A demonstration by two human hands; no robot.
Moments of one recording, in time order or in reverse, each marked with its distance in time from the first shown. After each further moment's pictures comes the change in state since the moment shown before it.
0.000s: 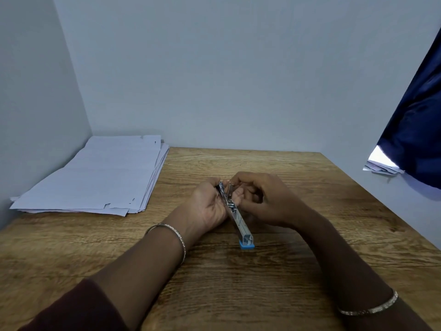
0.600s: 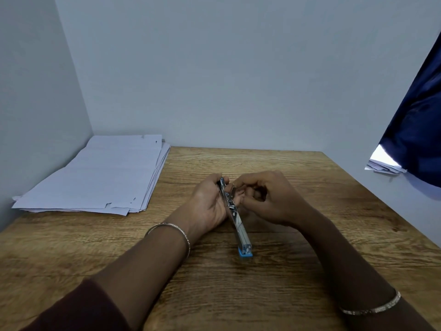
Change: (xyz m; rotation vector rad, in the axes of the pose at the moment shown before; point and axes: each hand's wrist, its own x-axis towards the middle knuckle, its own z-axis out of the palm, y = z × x) left_hand 0.012 0.002 -0.008 0.111 -0.041 0.076; right_hand 0.000 0.004 -0.001 0.029 0.047 -0.031
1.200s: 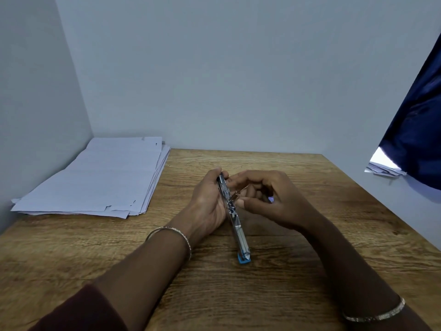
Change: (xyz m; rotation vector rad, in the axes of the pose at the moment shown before) left_hand 0.005 -0.001 0.000 0.077 -0.103 0.188; right_hand -0.004 -0.003 -0.006 0.207 0.008 -0.031
